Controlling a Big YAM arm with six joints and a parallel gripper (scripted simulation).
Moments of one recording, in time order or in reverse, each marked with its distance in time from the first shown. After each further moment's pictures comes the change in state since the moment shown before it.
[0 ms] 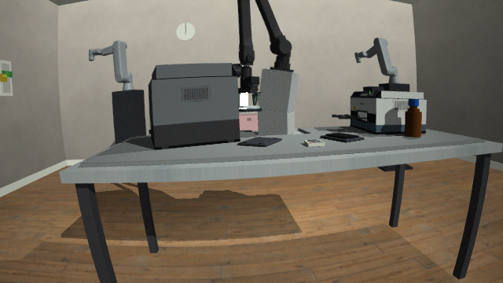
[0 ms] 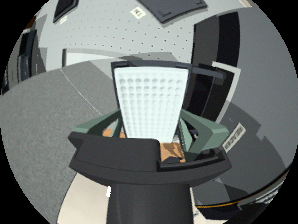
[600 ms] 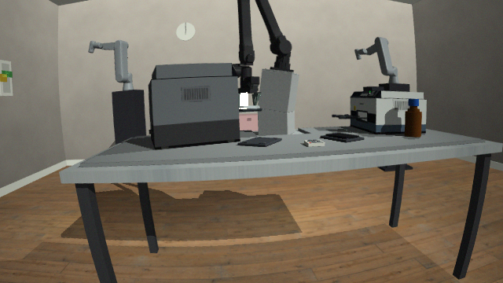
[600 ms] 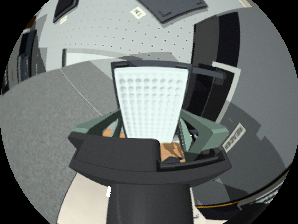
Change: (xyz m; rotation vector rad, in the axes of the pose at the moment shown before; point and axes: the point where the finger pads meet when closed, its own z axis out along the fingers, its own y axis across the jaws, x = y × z) arm 0.000 0.000 0.000 0.000 0.000 0.000
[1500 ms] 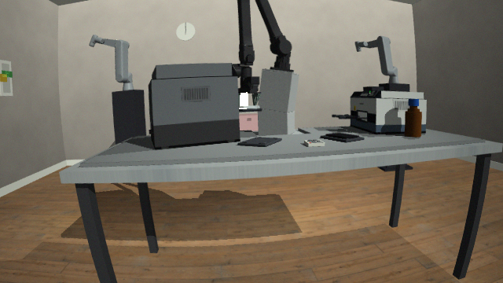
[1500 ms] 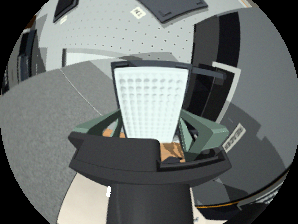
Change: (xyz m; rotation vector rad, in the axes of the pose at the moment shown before) arm 0.000 0.000 0.000 -0.001 0.000 -0.001
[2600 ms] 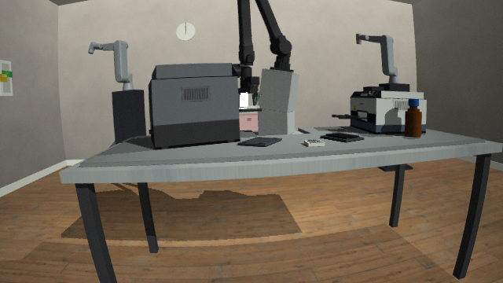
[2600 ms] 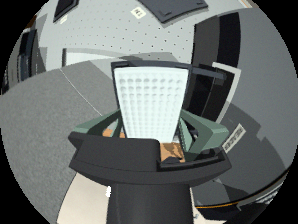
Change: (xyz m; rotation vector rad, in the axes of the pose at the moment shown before) arm 0.000 0.000 0.000 -0.001 0.000 -0.003
